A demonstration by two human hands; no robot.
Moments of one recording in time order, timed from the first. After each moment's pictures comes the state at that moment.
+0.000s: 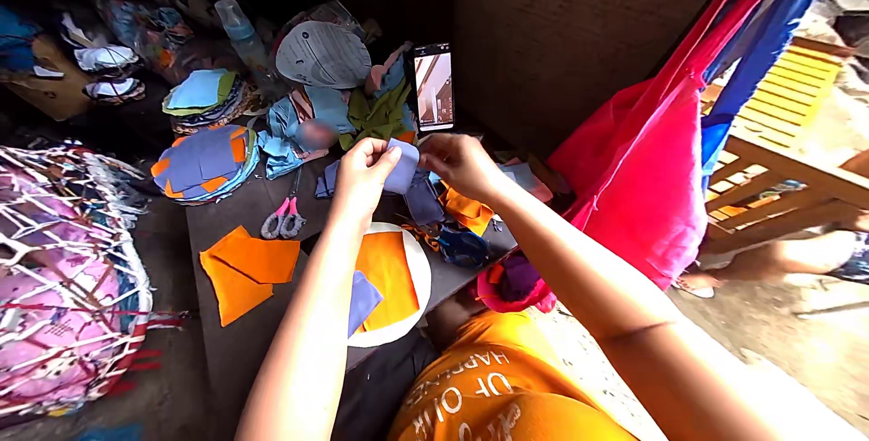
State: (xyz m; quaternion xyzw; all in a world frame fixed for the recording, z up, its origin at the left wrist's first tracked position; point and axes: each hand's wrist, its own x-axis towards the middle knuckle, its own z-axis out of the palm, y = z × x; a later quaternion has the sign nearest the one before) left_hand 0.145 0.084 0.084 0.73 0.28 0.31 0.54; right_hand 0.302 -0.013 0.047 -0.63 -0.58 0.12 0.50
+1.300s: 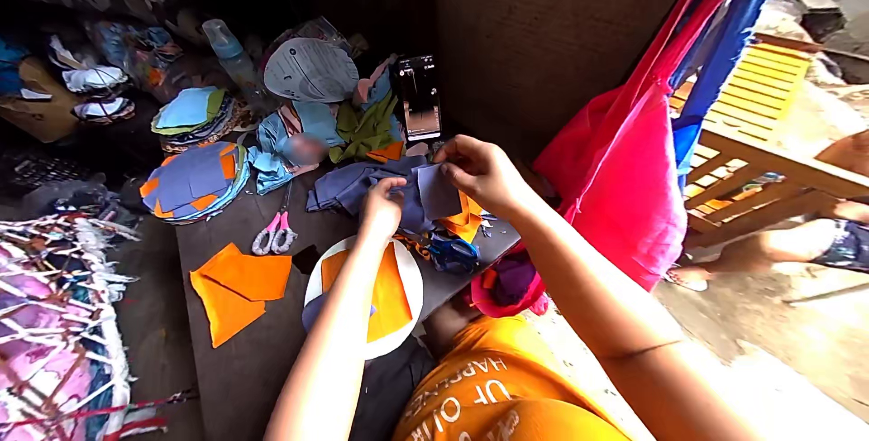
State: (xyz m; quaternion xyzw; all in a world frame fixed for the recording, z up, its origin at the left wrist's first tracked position) left_hand 0.166 0.081 0.027 0.80 0.33 0.19 0.47; right_hand 0.308 -0.059 0.057 -0.62 -0.55 0.12 0.55
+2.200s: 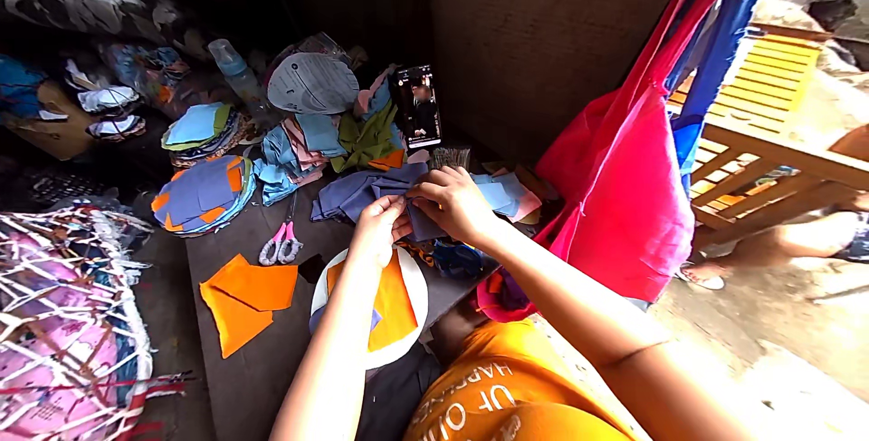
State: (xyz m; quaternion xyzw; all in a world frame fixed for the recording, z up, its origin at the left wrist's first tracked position) left_hand 0.153 0.063 0.049 0.58 0.35 0.21 0.70; right_hand 0.289 -0.026 0.009 -0.62 -0.64 -0.16 0.43
